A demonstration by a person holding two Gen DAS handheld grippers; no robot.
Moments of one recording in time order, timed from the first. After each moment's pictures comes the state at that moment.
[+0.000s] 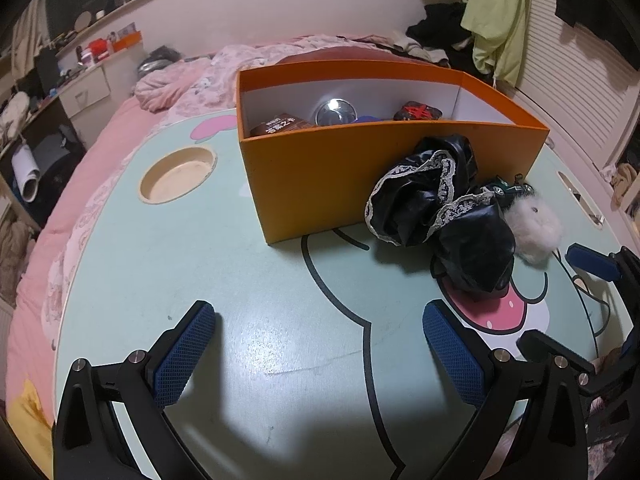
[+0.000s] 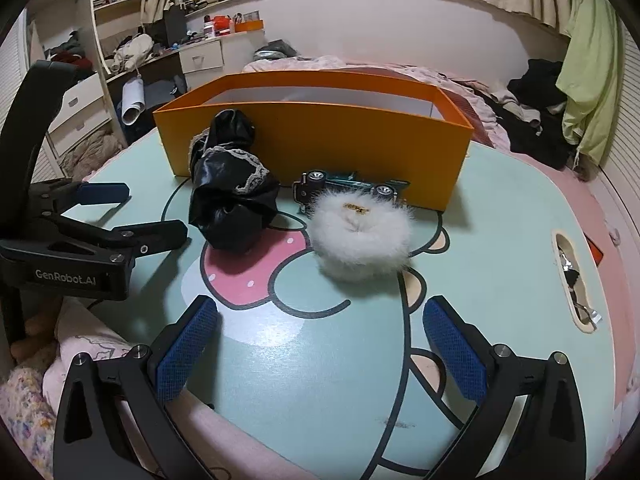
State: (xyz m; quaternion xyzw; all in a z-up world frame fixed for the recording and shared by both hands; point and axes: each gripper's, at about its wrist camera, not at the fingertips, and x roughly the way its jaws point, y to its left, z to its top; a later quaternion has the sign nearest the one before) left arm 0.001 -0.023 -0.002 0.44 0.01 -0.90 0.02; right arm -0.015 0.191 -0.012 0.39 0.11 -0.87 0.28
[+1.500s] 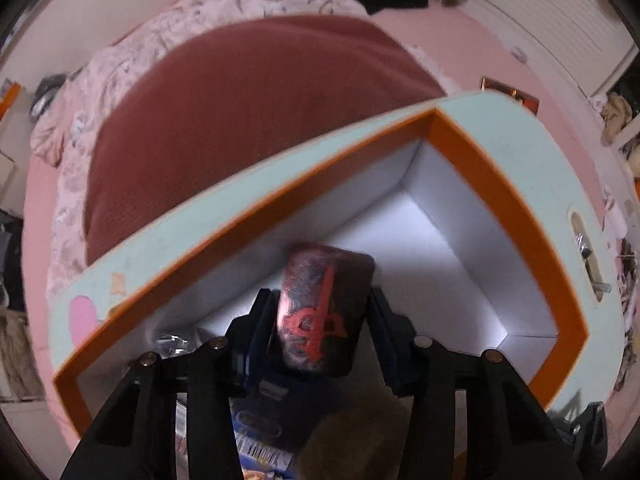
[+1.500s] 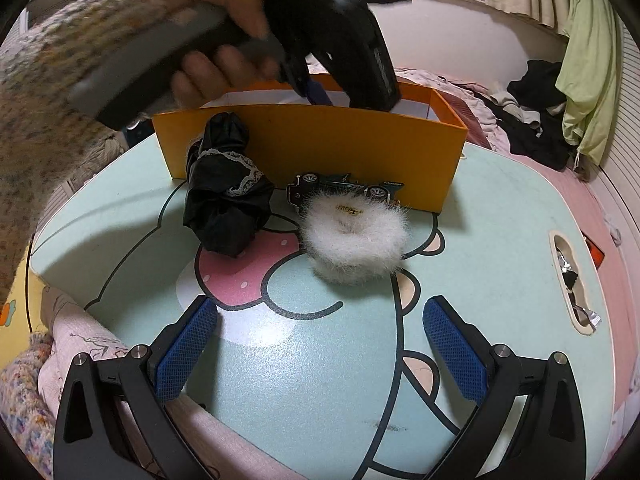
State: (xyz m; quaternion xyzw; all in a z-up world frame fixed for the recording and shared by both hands) left arm -0.212 0.074 0.020 0.59 -0.09 -0.80 -0.10; right arm -0.015 0.188 -0.015 0.38 0.11 -0.87 0.28
